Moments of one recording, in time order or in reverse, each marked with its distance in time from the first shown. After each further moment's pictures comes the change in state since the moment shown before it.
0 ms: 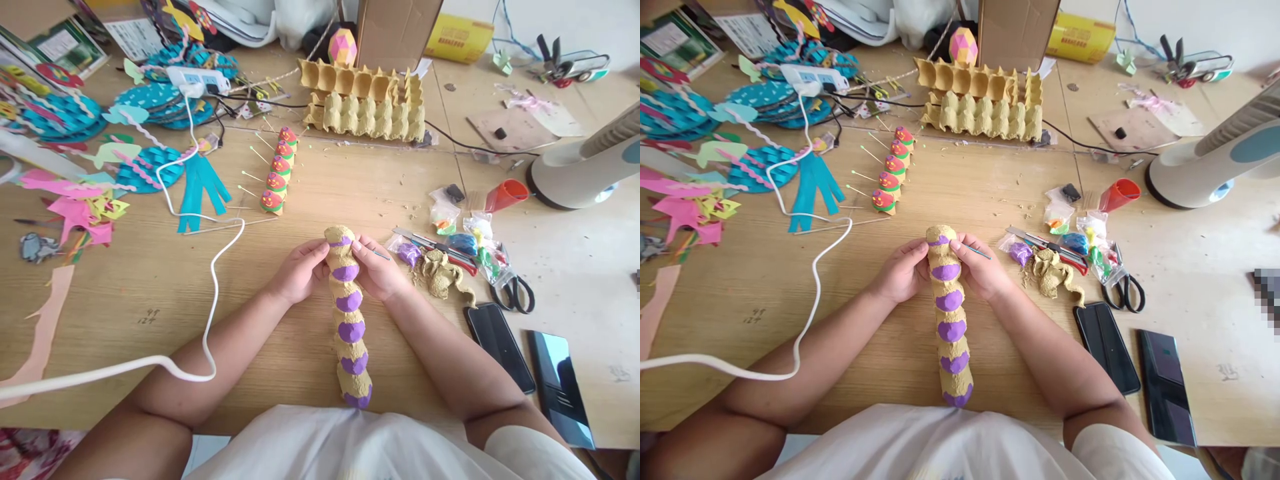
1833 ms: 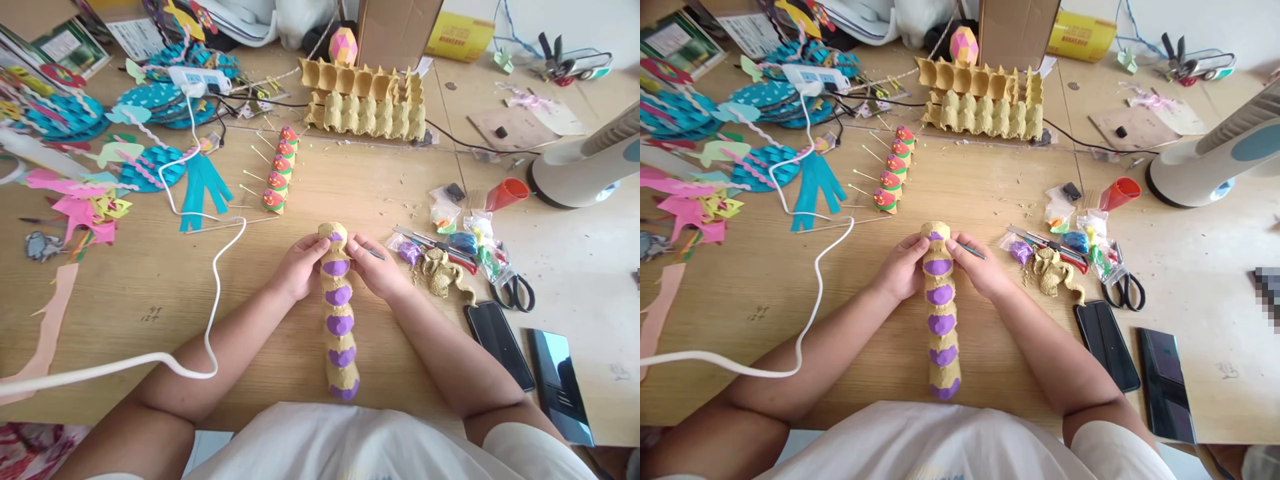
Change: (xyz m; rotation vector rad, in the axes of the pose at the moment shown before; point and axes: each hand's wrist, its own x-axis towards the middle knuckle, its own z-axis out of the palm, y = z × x) left_hand 0.004 -0.001 0.004 -0.041 0.118 0.058; right_hand -0.003 -0.004 0.006 -0.239 -0.028 -0.044
